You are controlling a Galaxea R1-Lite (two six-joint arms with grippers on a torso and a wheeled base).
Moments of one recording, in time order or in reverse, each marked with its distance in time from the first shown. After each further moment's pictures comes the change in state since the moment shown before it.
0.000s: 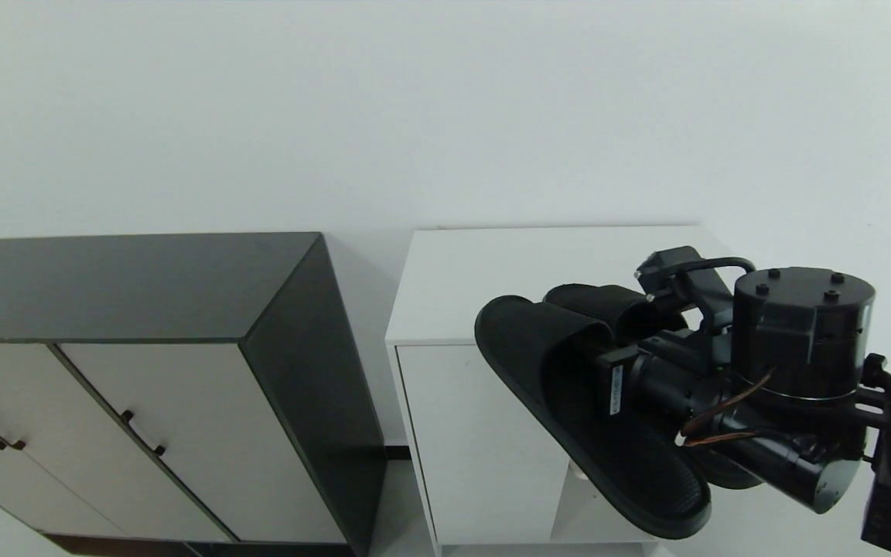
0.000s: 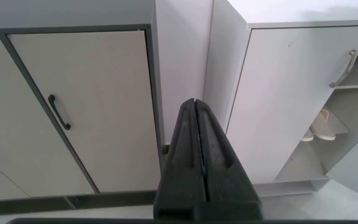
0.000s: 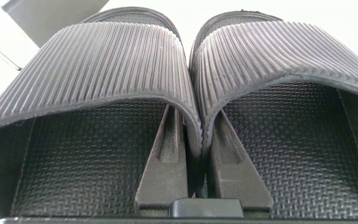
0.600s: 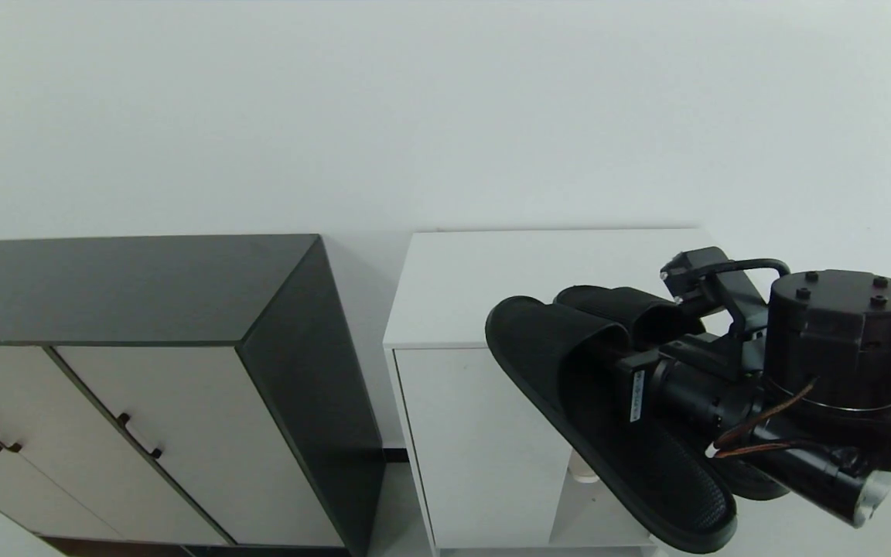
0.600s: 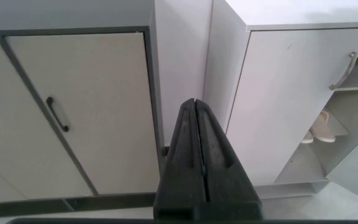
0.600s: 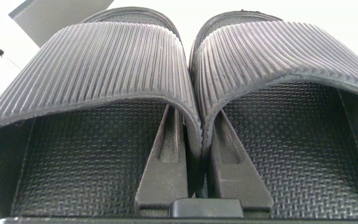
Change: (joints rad) left arm 0.000 0.000 0.000 0.000 0.000 0.002; right arm -0.005 -0.051 0.041 0.007 0.003 0.008
